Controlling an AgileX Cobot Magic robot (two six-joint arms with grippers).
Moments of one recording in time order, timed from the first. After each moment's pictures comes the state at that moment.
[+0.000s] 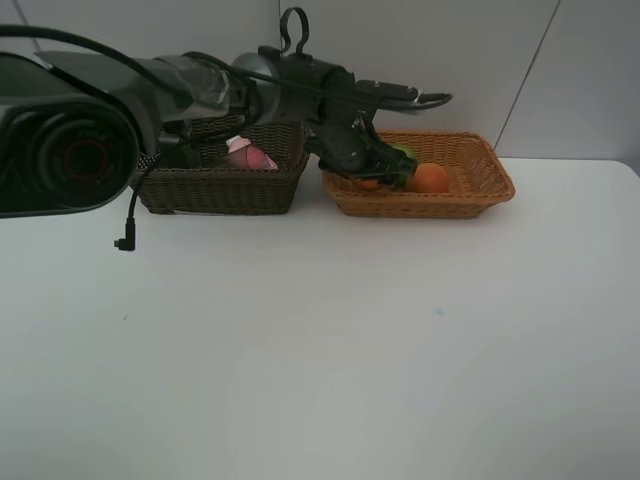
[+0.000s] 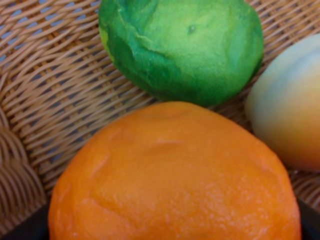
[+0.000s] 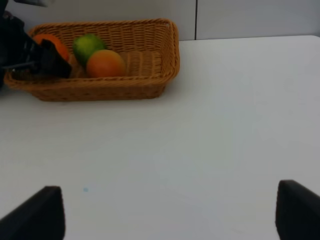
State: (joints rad) left arm -0.67 2.50 -2.07 0.02 0.49 -0.20; right arm -0.01 0.00 -0.52 -0.01 1.06 0.04
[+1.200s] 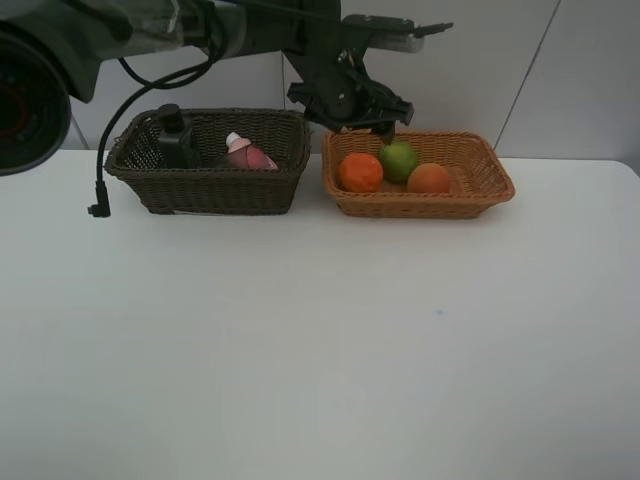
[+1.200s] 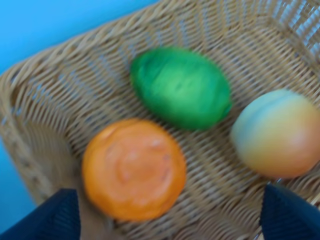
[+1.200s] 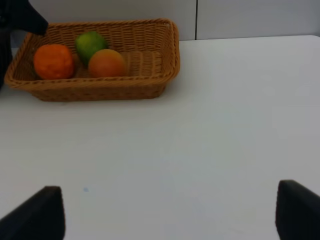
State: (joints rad) left arm -0.64 2.36 -2.08 0.05 0.60 -0.19; right arm -0.01 0.00 -0.52 -0.01 1.06 0.04
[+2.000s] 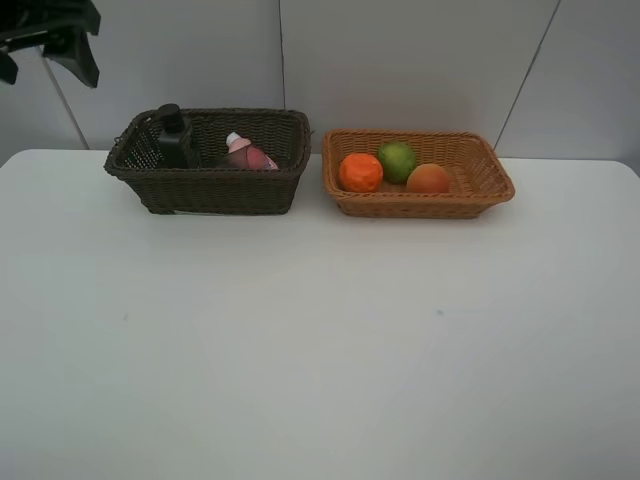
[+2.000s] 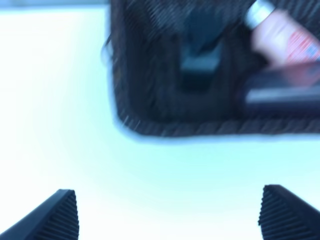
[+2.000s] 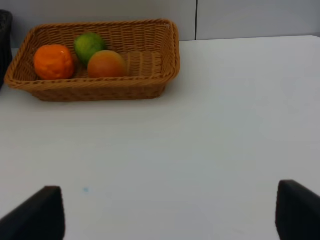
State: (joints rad) left arm -0.18 1.51 -1.33 0.20 0.85 -0.28; right arm -0.01 0.00 -0.52 -0.01 1.06 0.04
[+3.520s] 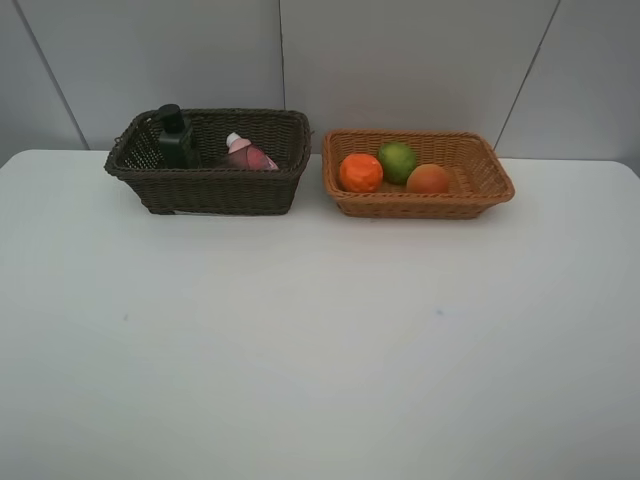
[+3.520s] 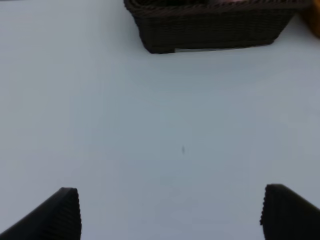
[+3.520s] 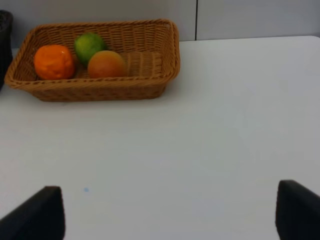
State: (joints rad) left arm -0.15 -0.01 -0.51 0.05 1.07 -0.08; right arm -0.01 0.00 -0.52 -0.01 1.06 0.04
